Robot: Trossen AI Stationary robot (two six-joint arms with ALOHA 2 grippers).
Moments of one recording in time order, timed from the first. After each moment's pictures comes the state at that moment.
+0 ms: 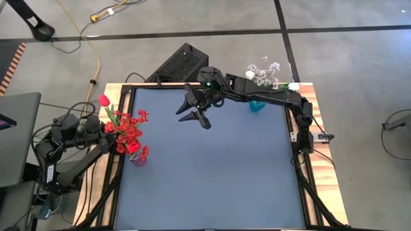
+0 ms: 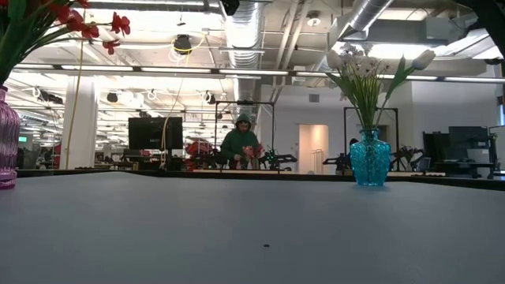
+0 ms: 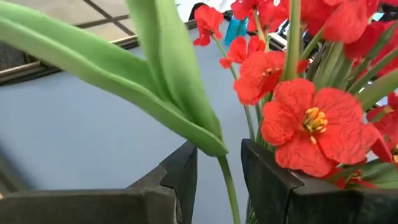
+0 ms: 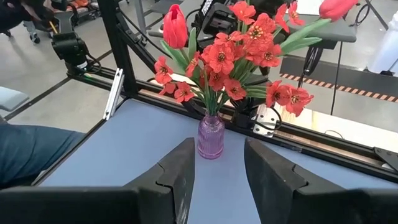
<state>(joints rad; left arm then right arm) 0.89 0.01 0.88 -1.31 0.38 -0.20 -0.20 1.95 2.06 -0.52 -0.55 -0.27</state>
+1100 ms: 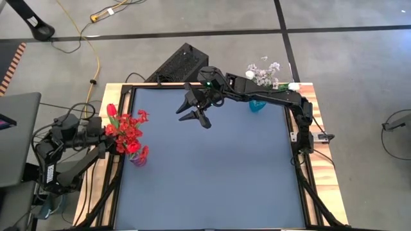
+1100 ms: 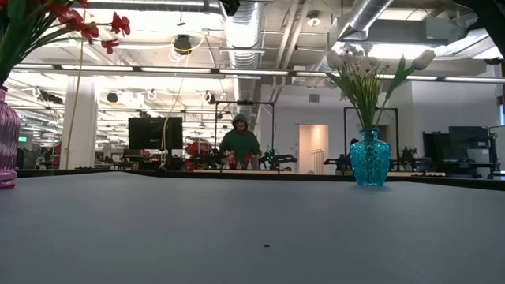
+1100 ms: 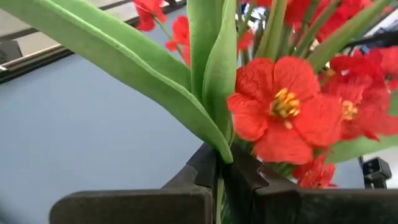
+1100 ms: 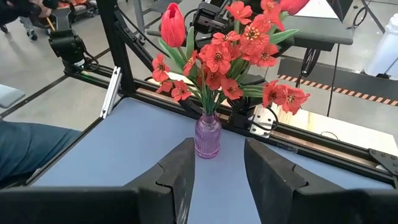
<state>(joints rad) 0.89 0.01 0.88 -1.34 0.52 -0.10 -0.21 1.95 2.06 -0.52 -0.55 -0.29</state>
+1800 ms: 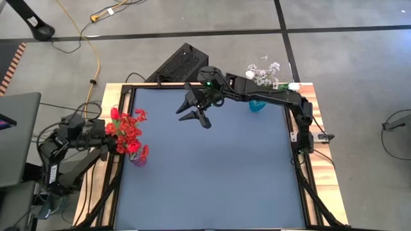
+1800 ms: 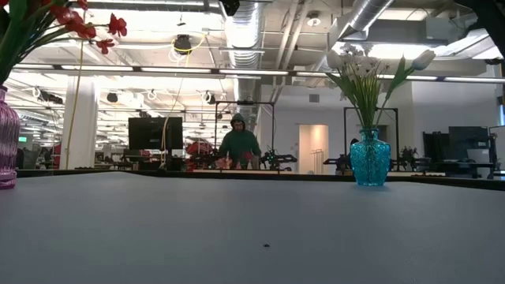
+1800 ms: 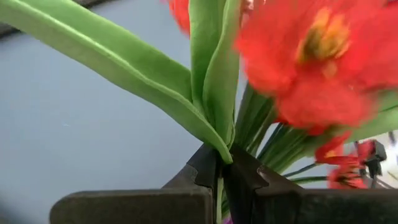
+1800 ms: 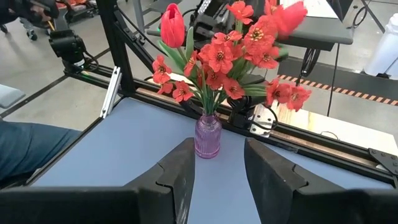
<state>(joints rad) 0.93 0.01 0.83 -1.40 0.58 -0.04 -0.21 1.95 2.06 -0.52 -0.55 -0.29</state>
